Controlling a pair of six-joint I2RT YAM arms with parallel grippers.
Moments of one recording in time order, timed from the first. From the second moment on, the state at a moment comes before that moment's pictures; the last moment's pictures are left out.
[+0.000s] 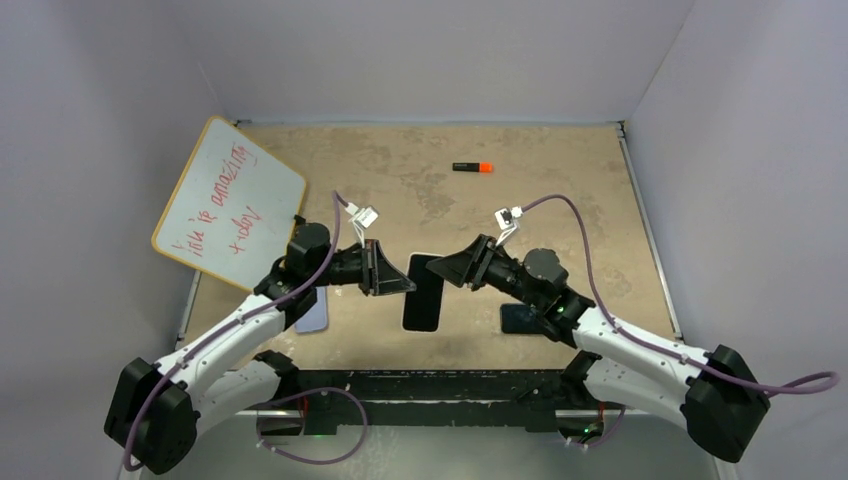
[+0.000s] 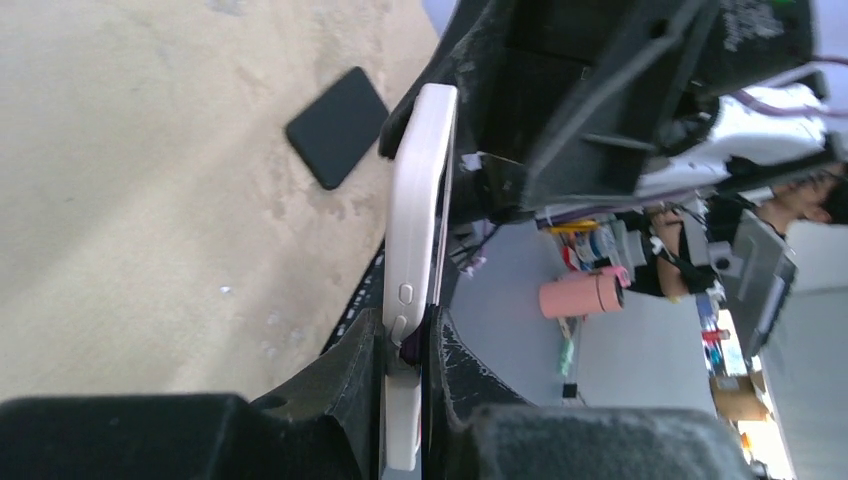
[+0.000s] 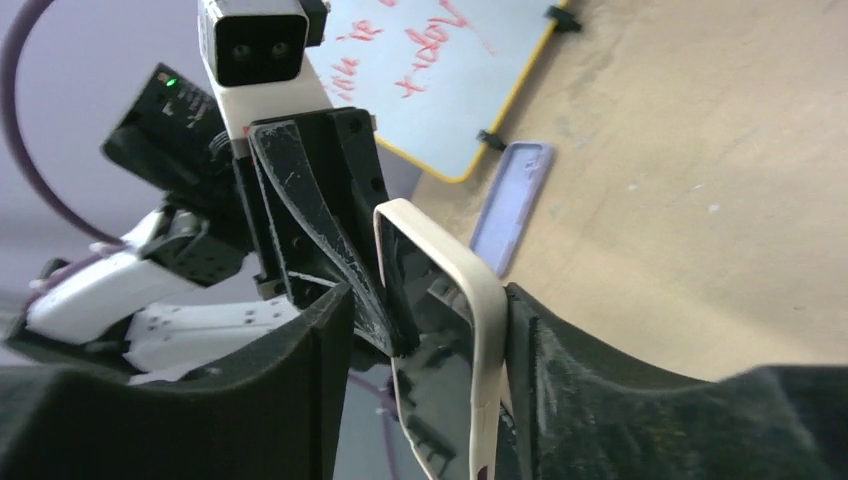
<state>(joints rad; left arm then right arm) -0.53 0.96 0.53 0.17 0.82 -0.80 0.78 0.96 0.42 0.52 -0.25 1.01</state>
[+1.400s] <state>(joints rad) -0.52 1.90 0.95 0.29 0.45 -0.78 0.78 0.79 0.63 -0.45 0.16 0.85</state>
